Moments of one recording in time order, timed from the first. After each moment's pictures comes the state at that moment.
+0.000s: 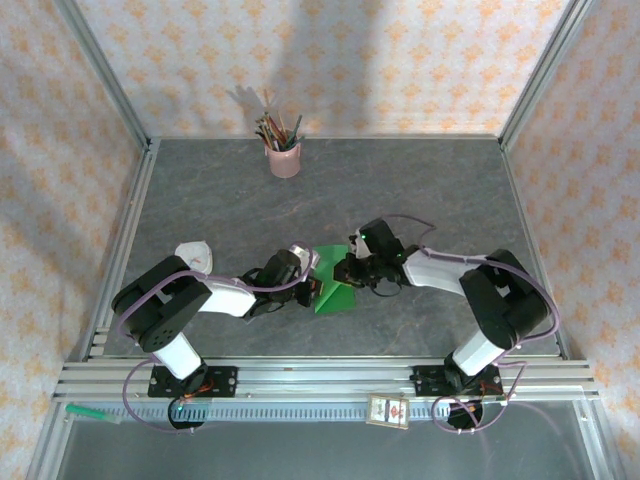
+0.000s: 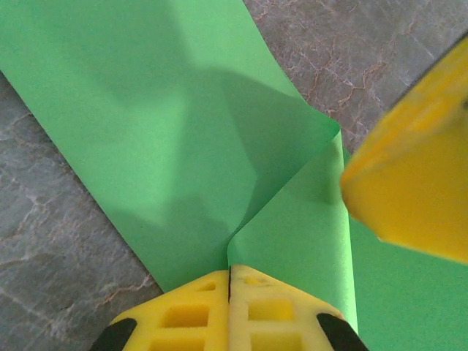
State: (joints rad) left arm -0.71 1.64 0.51 0.40 0.18 -0.40; right arm 0.61 1.58 0.72 -0.08 -0.54 0.78
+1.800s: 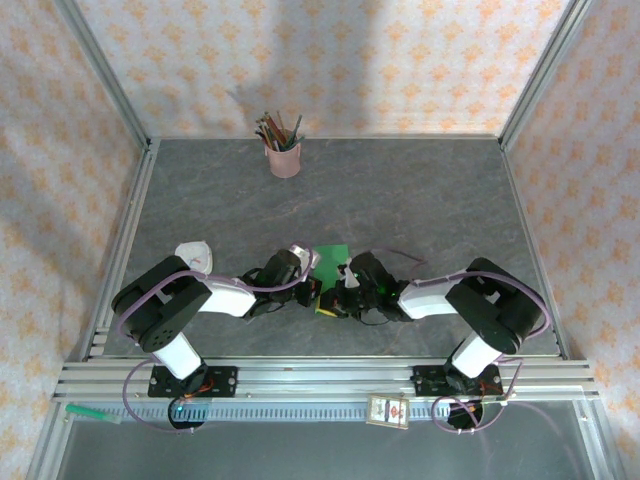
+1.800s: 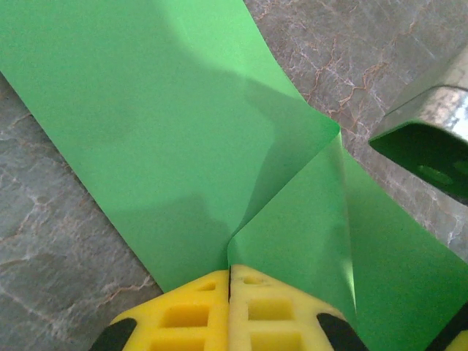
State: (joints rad) left arm -0.71 1.64 0.51 0.40 0.18 -0.40; right arm 0.82 1.60 0.49 0.40 -0.57 1.17
